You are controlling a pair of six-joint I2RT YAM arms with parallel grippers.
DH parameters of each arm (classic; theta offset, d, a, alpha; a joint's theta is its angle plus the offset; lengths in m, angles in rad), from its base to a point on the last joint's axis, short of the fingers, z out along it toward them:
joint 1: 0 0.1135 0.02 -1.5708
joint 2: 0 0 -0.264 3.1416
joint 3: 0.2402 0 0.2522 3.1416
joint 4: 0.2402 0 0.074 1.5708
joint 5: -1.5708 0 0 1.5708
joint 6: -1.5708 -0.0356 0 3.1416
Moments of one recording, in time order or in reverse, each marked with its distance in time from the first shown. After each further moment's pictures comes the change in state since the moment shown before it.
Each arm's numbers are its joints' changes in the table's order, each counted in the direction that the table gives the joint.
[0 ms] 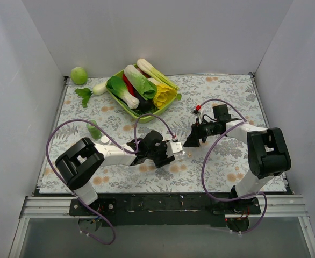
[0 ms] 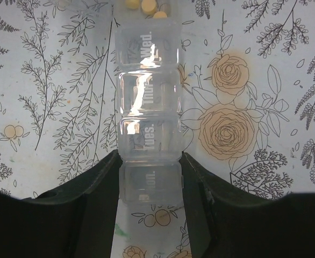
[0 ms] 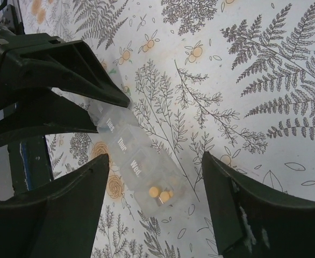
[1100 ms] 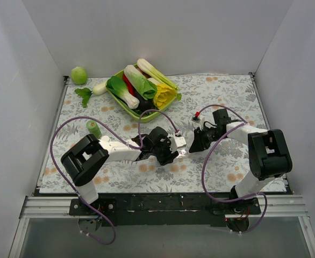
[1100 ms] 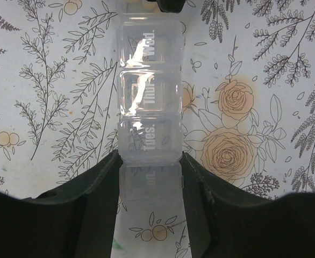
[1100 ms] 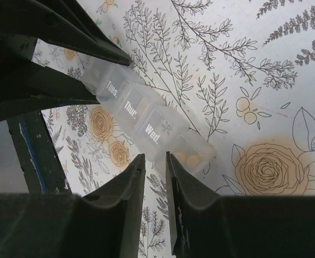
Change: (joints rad) left arm 0.002 0.068 0.117 0.102 0.003 0.114; right arm 0.001 -0.016 -0.022 0.209 -0.112 0.074
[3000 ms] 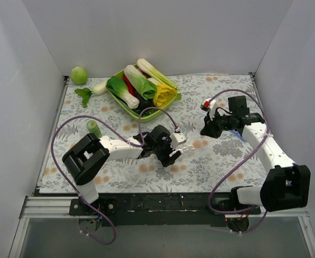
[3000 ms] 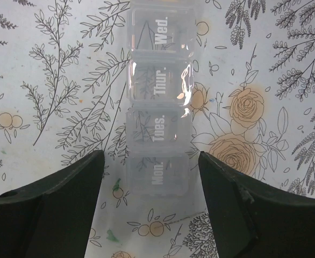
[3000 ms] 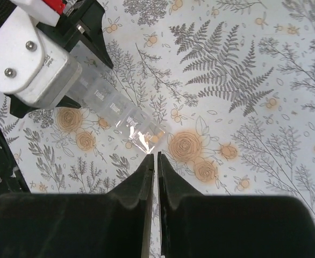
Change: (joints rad) left arm 0.005 0.021 0.056 0.070 0.051 0.101; right arm -0.031 -0.310 0.169 0.220 -0.164 0.225
